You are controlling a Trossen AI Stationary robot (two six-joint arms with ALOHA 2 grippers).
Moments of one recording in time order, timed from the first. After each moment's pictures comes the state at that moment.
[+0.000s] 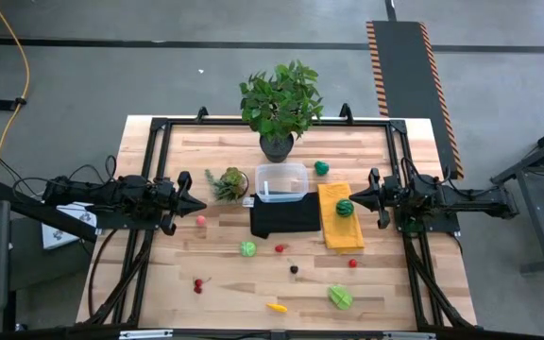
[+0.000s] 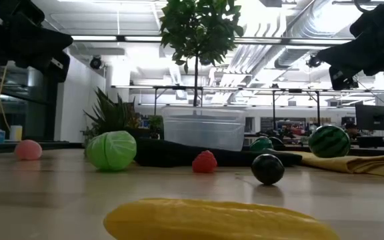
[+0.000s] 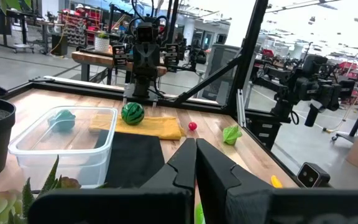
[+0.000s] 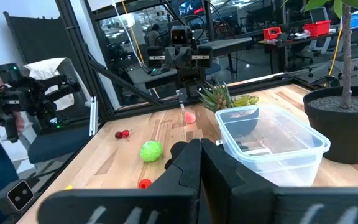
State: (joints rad) left arm 0.00 0.01 0.01 0.01 0.03 -0.19; right arm -0.01 0.01 0.01 0.01 -0.03 0.20
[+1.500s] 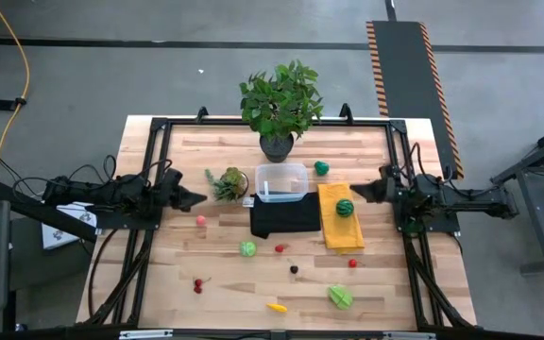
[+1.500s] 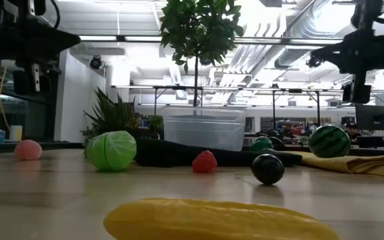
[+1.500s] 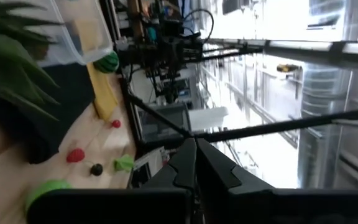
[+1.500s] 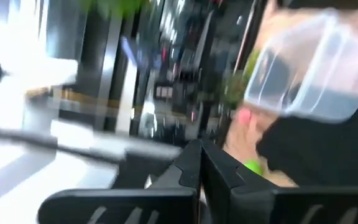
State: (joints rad) left arm 0.00 0.01 0.01 0.06 -0.11 -1.42; right arm -0.01 0.01 0.01 0.07 0.17 1.35
